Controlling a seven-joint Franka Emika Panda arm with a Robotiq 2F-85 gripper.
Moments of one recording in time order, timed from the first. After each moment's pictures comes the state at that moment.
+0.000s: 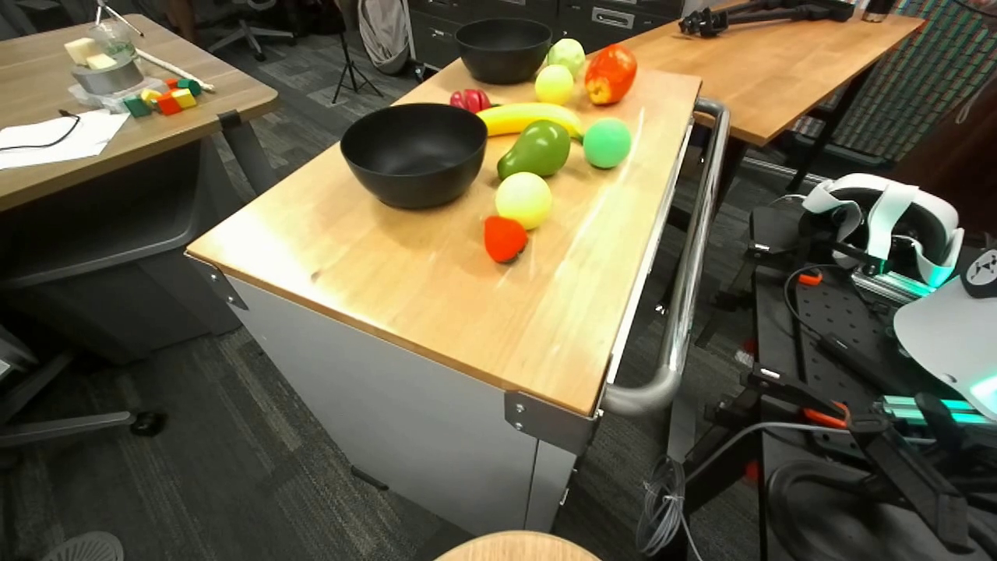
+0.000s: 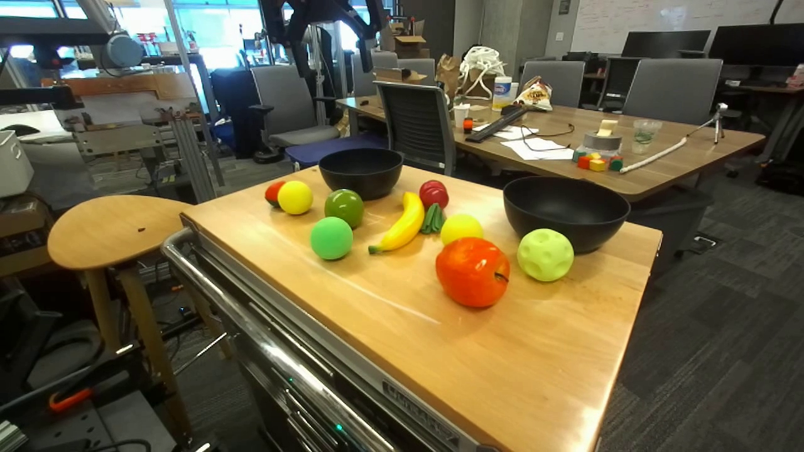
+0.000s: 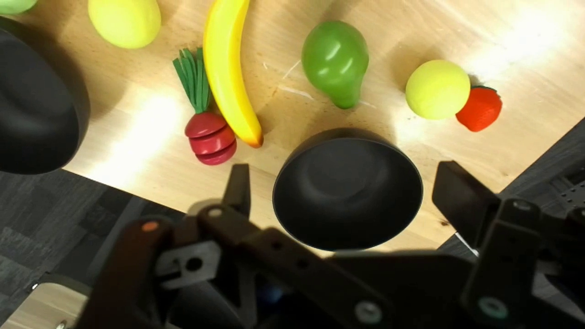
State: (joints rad) arm 0.05 -0.24 -0.07 -2.19 -0.04 2.13 -0.45
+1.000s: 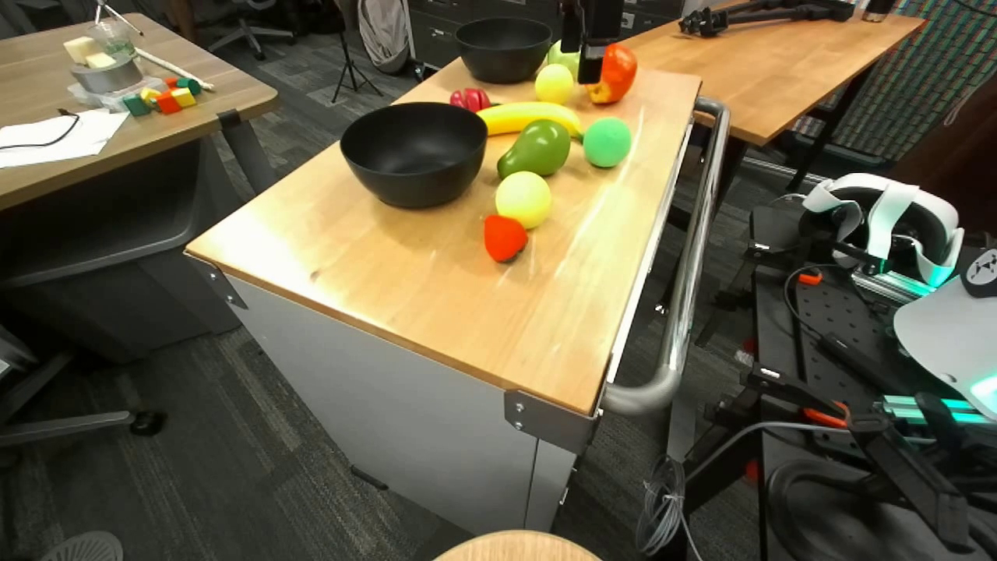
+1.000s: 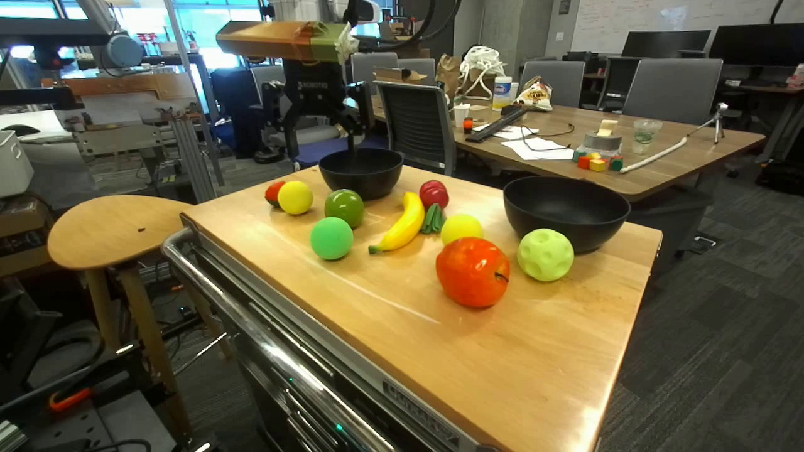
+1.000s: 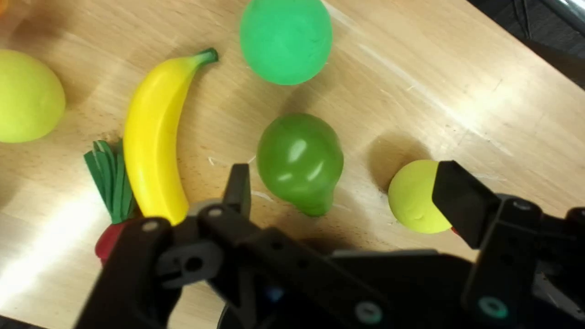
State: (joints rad) arm 0.05 -0.11 -0.06 -2.28 -0.02 2.16 -0.50
